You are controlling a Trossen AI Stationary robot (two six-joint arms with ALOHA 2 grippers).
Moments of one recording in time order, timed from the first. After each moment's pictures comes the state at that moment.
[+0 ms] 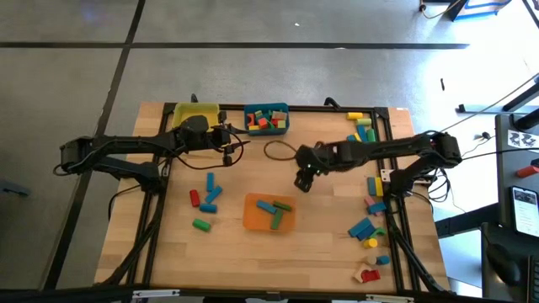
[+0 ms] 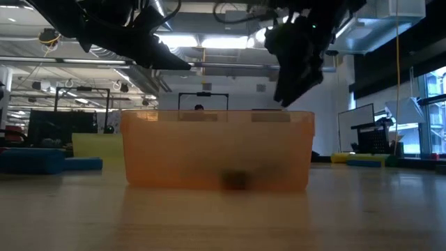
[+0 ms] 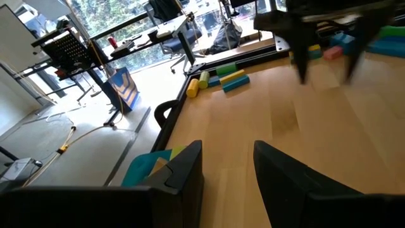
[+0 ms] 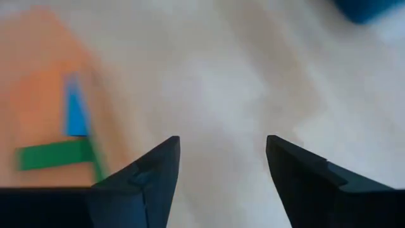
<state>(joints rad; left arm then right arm) 0.36 1.11 0.57 0.30 0.04 0.42 -0.01 1.53 1.14 -0.67 0.18 0.46</state>
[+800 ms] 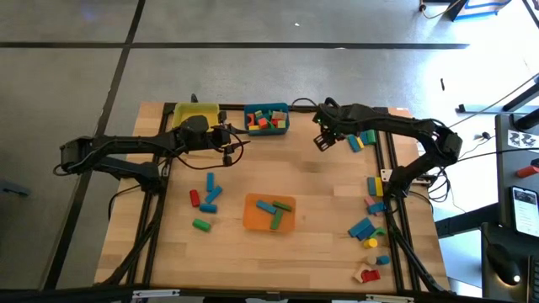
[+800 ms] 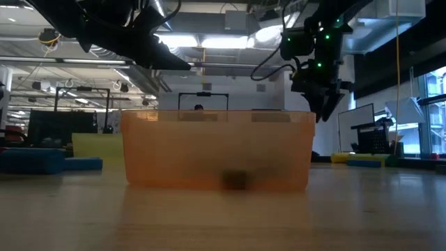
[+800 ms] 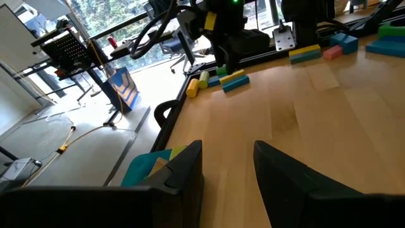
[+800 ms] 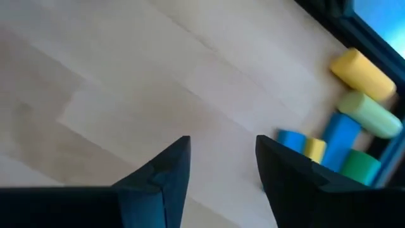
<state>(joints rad) 0.36 1.11 0.57 0.30 0.04 0.42 -0.48 1.52 1.15 -0.99 0.28 0.44</state>
